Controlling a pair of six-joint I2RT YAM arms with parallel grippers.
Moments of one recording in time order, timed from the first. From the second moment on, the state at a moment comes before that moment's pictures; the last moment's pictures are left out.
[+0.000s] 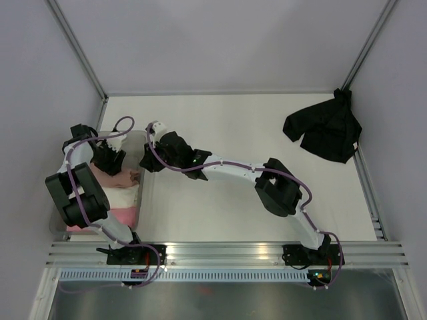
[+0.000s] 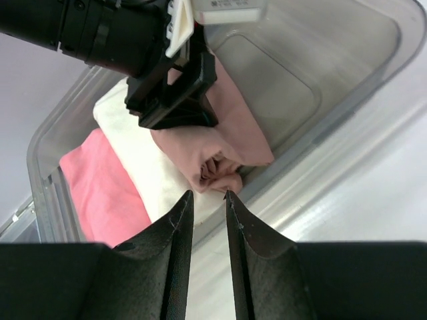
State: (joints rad) left arm 0.46 1.66 1.15 -0.76 0.37 1.03; right arm 1.06 2.24 1.84 0.10 -0.10 0.47
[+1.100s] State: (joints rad) left arm 0.66 1.56 1.20 -0.68 0.06 0.82; right arm 1.04 2.07 1.60 0.10 -0.06 0.39
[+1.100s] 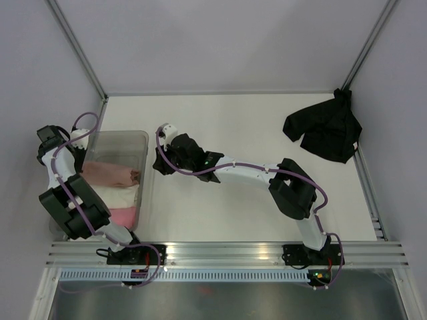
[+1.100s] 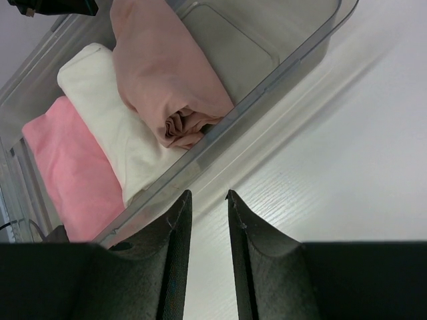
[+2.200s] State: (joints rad) left arm 0.64 1.77 1.25 -0.52 -0.01 0.76; right arm 1.03 2.07 1.60 0.05 -0.05 0.36
